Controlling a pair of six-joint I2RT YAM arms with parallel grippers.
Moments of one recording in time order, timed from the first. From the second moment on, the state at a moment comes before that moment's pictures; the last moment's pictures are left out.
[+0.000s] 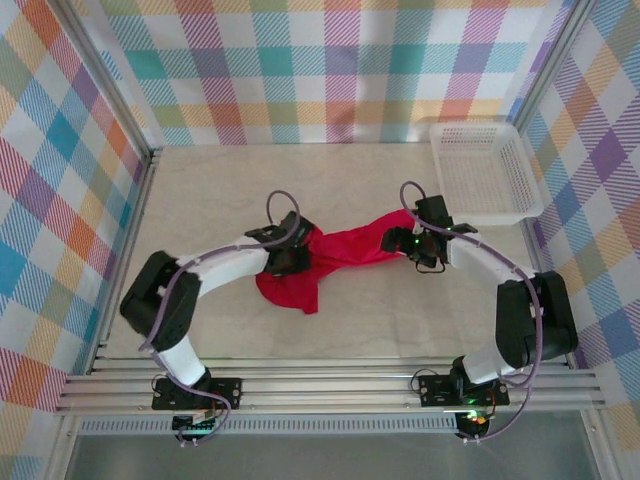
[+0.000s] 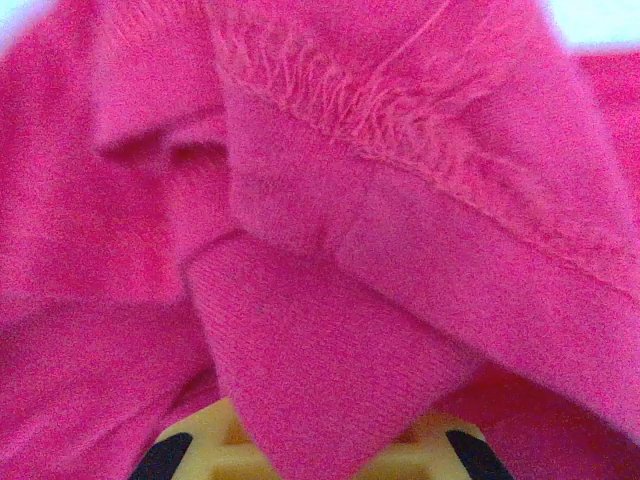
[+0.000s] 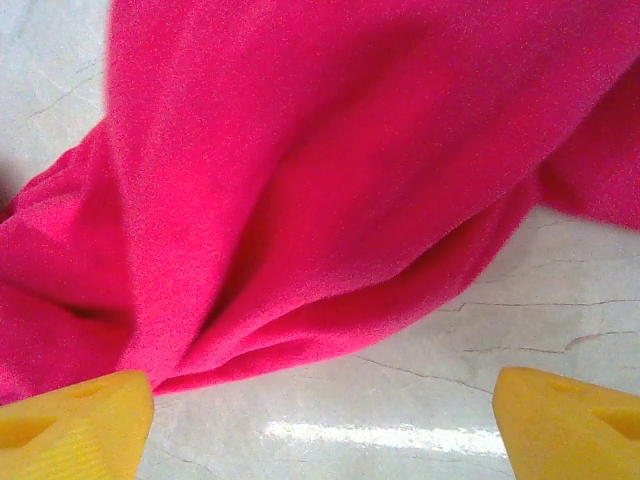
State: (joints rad) left arm -0.61 1.62 1.07 -0.55 -0.14 -0.74; right arm 0.27 1.50 0.91 -0.47 -0.17 0.54
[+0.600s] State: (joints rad) left arm -0.45 1.41 0.95 -0.68 -0.14 -0.66; right arm 0.45 1.82 1.15 -0.39 -0.18 0.71
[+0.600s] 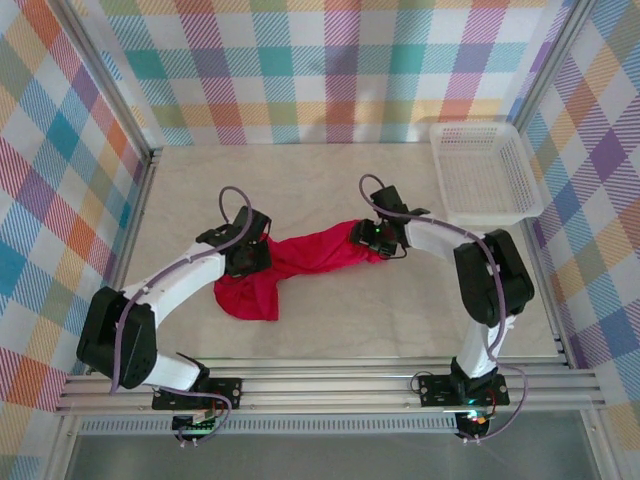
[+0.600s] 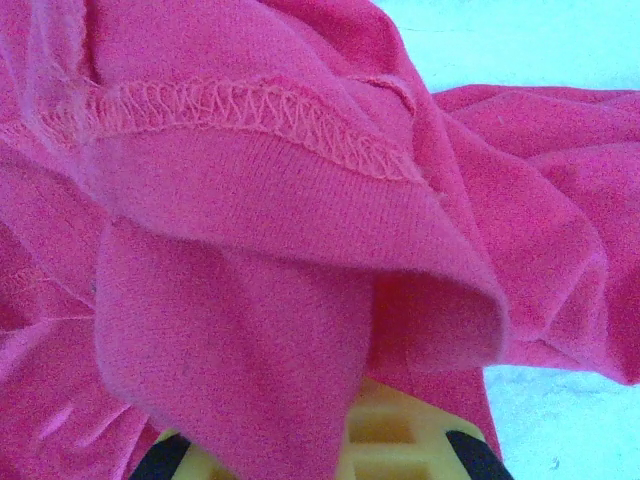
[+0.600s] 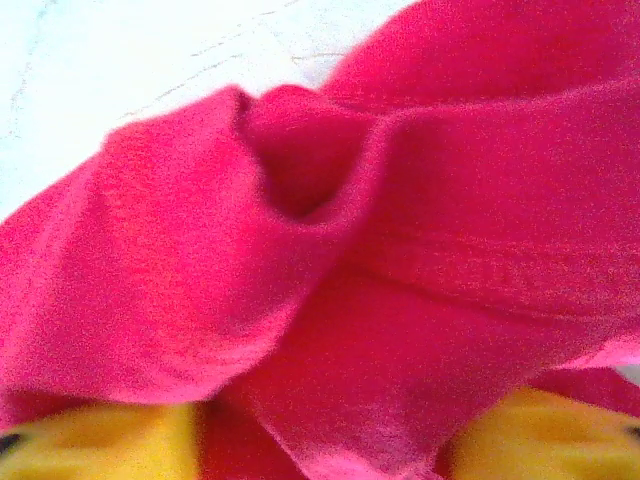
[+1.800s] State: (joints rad) left arm -0.34 1.51 1.18 -0.84 -0.15 -0.56; right arm 0.30 1.92 1.83 -0.87 -0.04 0.47
